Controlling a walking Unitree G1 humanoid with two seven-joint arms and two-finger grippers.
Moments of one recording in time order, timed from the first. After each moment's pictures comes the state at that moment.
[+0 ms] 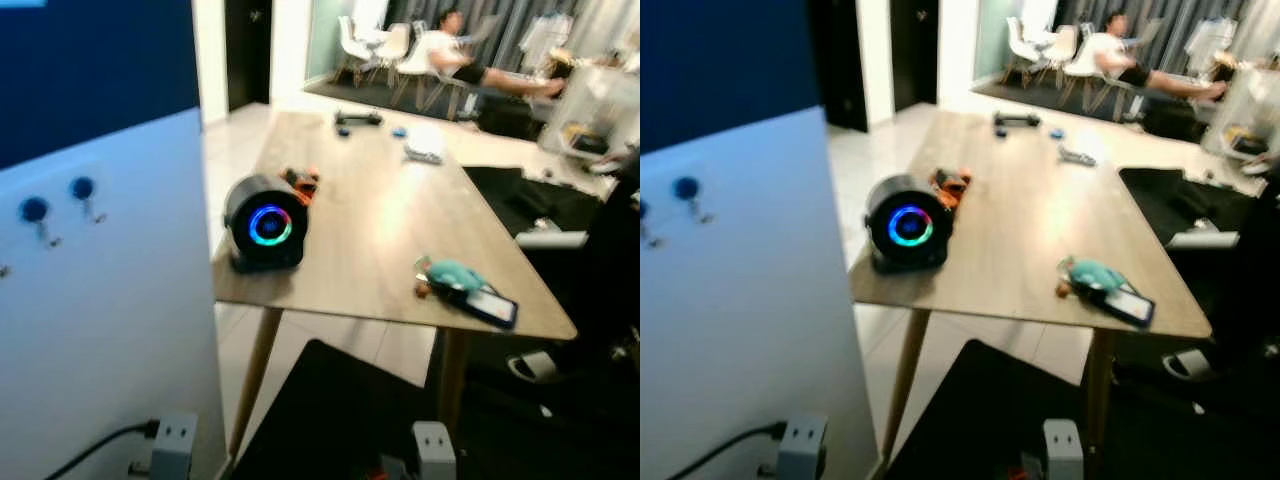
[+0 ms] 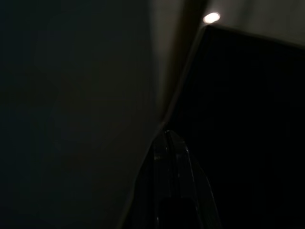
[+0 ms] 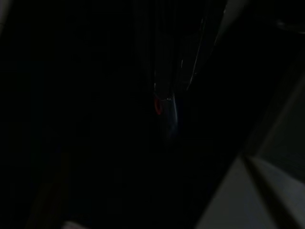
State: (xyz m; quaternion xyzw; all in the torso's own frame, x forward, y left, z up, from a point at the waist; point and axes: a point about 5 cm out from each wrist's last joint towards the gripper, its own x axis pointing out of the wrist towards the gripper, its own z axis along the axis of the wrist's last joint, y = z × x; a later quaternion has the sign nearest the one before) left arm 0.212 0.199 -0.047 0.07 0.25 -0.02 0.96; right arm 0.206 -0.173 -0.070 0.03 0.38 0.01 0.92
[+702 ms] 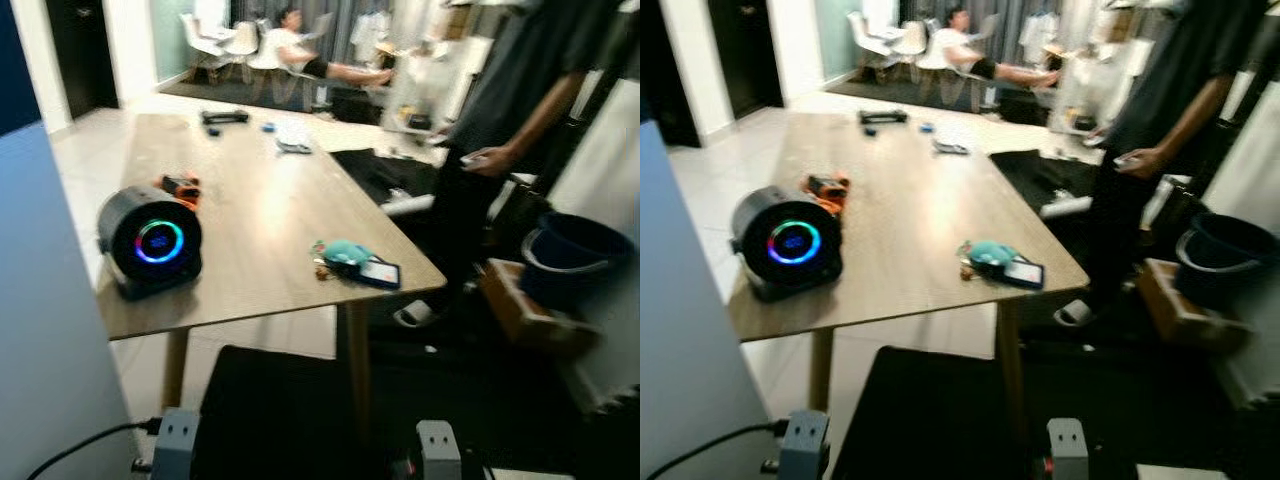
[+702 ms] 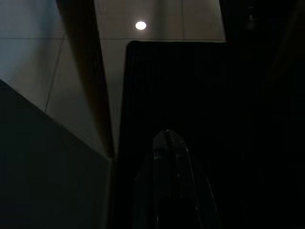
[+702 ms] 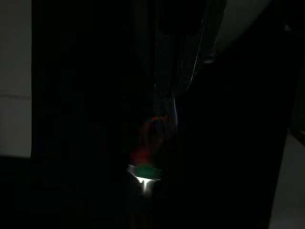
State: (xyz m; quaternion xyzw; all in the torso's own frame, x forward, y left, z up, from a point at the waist) left arm 0.207 0.201 -0.049 0.05 0.25 -0.01 0.97; right arm 0.202 -0.170 -0.072 0.03 0.39 0.02 0.92
